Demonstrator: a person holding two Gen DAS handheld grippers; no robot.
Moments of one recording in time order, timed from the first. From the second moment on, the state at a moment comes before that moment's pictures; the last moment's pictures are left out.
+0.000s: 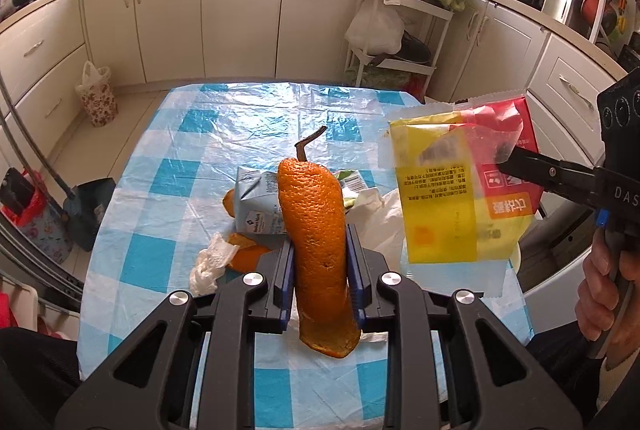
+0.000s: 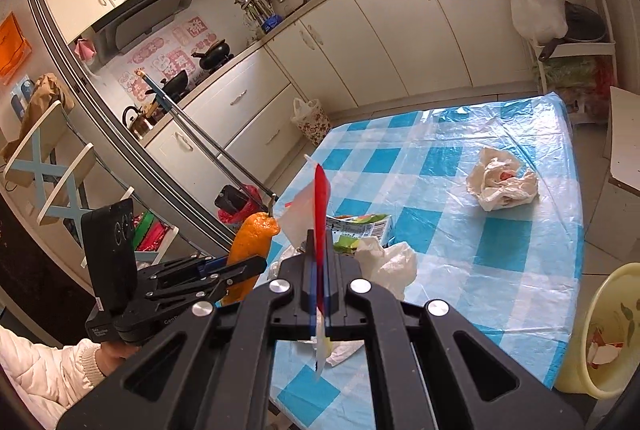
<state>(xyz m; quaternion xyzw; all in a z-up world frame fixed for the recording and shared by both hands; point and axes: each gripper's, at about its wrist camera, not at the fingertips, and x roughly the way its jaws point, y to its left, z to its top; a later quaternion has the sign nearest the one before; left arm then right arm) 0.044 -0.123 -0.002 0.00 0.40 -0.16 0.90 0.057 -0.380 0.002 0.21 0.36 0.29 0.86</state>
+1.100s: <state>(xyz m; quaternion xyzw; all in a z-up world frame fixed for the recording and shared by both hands) 0.023 -0.186 0.017 0.08 0.36 -0.18 0.91 0.042 -0.444 0.021 0.26 0.30 0.23 0.89</state>
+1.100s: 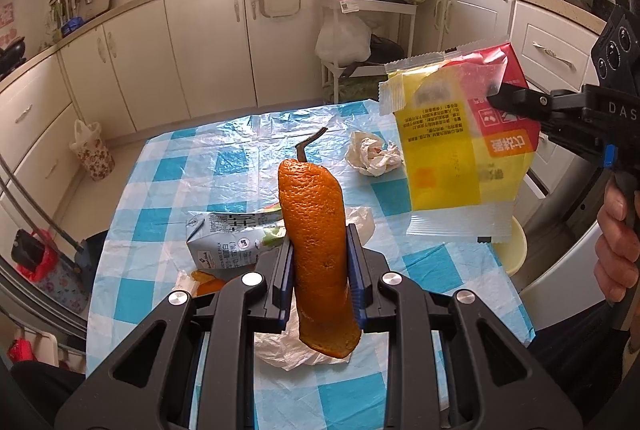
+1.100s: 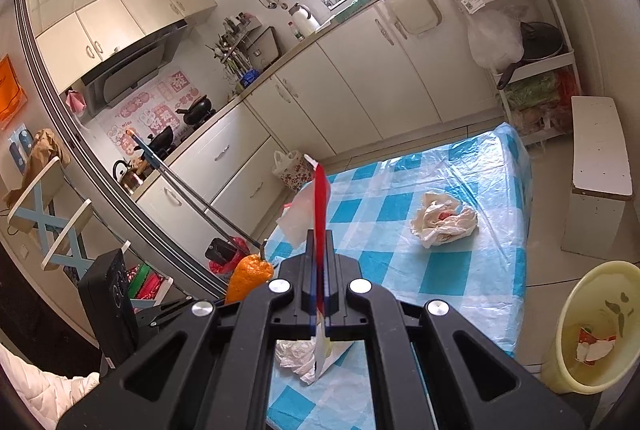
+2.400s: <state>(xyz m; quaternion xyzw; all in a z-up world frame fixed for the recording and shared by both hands) 0.049 -0.276 0.014 0.04 0.38 -0.28 0.88 0.066 -0.631 -0.153 0.22 0.52 -0.20 0.80</state>
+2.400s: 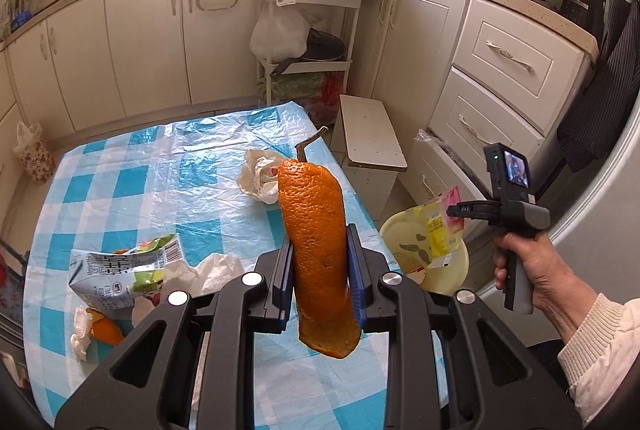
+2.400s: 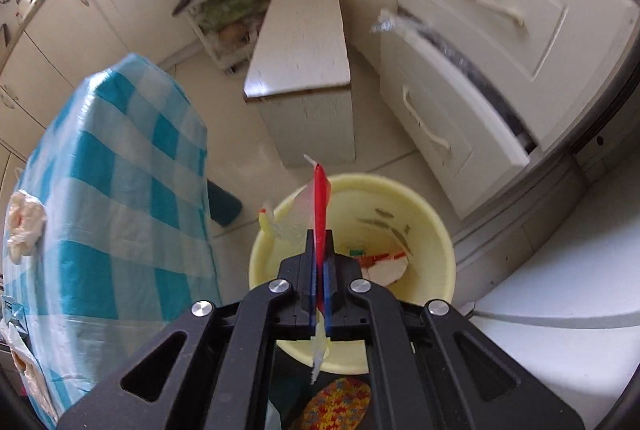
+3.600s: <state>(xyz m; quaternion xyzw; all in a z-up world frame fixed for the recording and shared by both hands) 0.091 -0.467 -0.078 0.03 0.50 -0.35 0.79 -0.014 -0.645 0.021 0.22 0.22 -0.25 0.92</state>
